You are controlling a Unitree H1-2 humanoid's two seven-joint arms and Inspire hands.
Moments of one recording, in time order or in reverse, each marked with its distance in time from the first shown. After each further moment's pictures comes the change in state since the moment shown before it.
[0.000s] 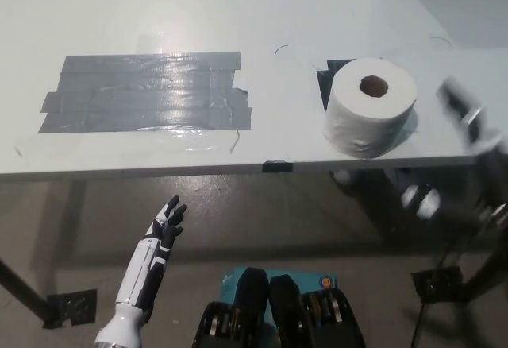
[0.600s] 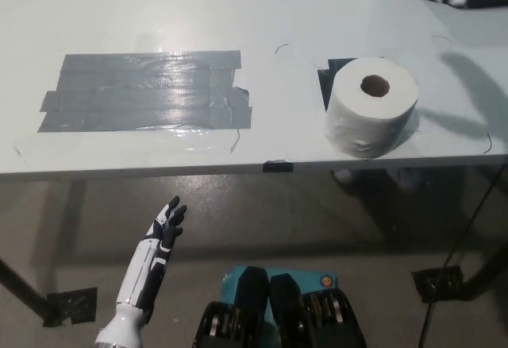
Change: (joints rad) left_arm -0.001 0.000 -0.001 0.000 0.001 0.001 0.000; right_arm -0.712 -0.237 0.198 0.527 -0.038 0.322 0.203
